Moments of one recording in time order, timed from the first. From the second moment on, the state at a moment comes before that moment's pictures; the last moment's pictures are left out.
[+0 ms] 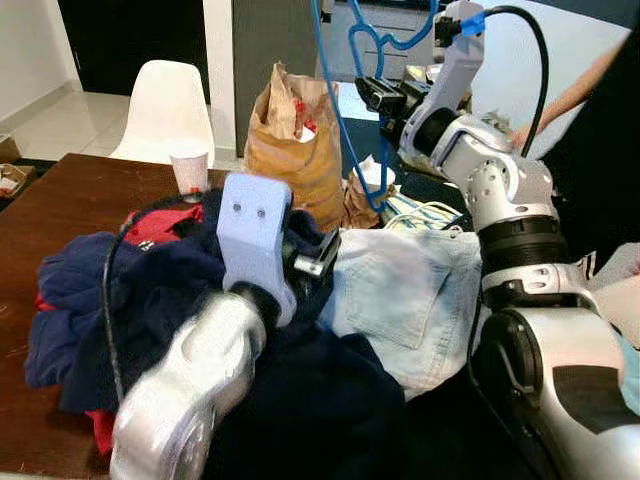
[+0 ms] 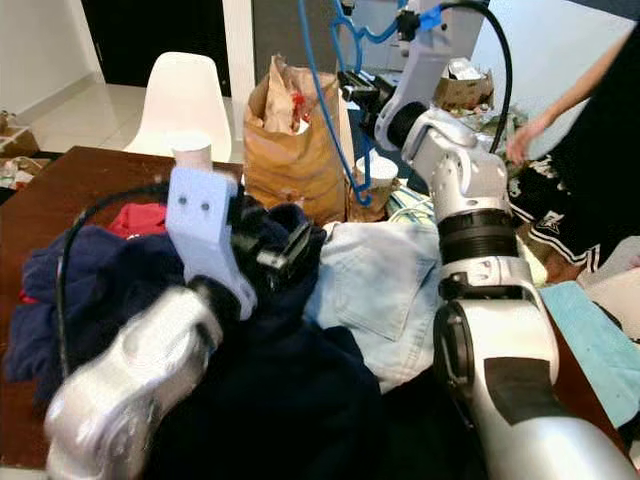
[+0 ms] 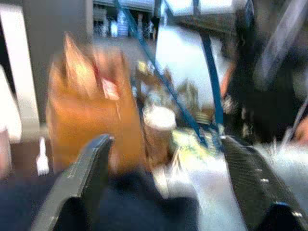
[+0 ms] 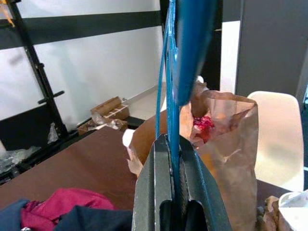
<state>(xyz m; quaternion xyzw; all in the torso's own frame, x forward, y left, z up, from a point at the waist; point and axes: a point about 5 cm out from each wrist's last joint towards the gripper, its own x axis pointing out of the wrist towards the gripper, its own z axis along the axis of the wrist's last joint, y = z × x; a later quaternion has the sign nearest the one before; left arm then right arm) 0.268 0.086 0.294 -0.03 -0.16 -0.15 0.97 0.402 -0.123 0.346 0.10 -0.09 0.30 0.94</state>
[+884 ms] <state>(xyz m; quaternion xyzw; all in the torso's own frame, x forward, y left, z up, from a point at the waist) 0.310 0.080 0.289 0.04 -0.01 -0.29 0.95 0.400 -0.127 0.351 0.09 -0.10 0.29 0.95</state>
